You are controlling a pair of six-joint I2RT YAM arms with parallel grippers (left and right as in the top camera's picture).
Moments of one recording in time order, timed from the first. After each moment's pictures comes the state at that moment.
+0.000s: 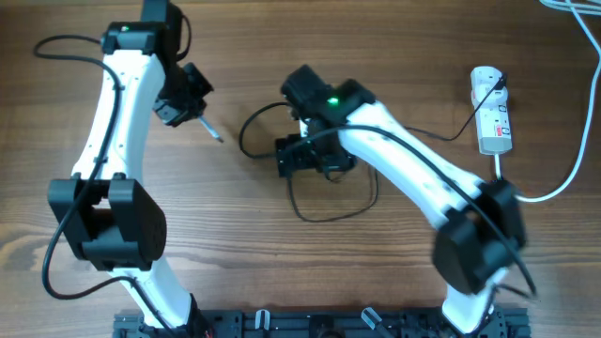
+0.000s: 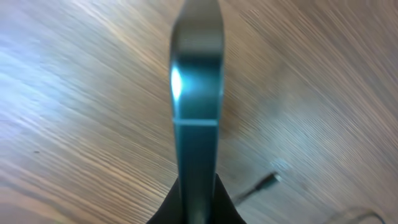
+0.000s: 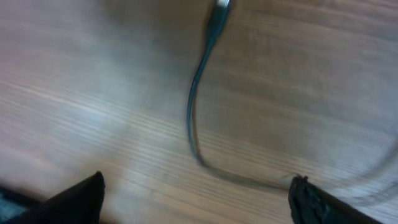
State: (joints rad) left arm -0.03 1.95 1.82 -1.35 0.03 -0.71; right arm 0.67 1.99 1.66 -1.13 -0.20 0.50
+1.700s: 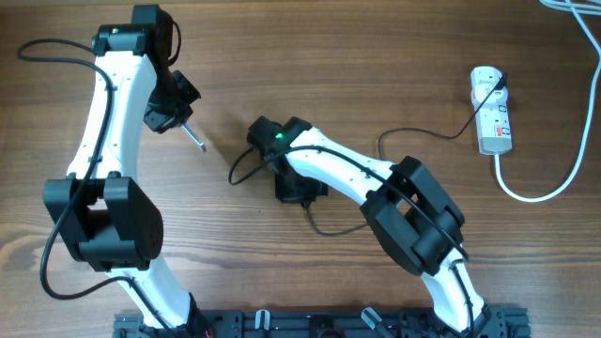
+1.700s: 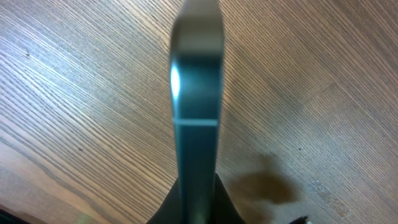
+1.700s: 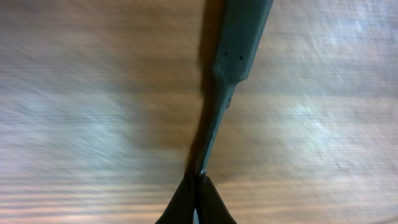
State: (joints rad) left arm 0.00 1.95 1.80 -1.38 -0.06 -0.71; right arm 0.82 2.20 1.61 -1.13 0.01 0.76
